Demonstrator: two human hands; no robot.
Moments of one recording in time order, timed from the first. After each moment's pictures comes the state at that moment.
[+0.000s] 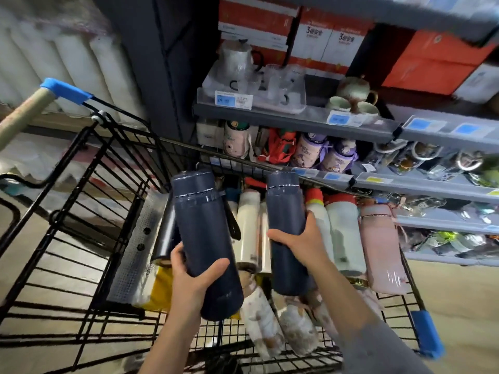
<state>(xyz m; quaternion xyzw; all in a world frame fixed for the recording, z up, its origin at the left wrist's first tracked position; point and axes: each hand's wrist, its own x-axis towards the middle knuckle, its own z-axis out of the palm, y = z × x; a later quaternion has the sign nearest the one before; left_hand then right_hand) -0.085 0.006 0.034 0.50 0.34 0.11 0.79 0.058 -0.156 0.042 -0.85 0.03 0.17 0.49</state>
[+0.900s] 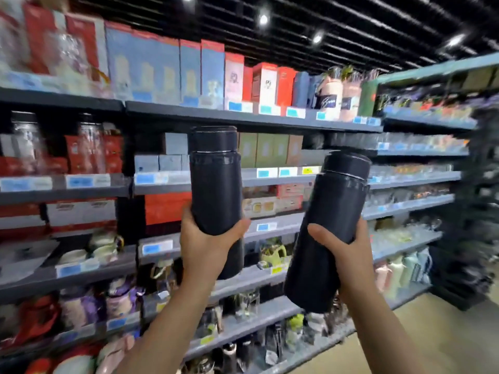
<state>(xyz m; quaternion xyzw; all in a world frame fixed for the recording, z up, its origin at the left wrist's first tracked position) 0.109 -0.568 0.290 0.63 -0.07 0.28 0.72 0.058 -0.762 0.298 -0.64 -0.01 -0.32 0.70</state>
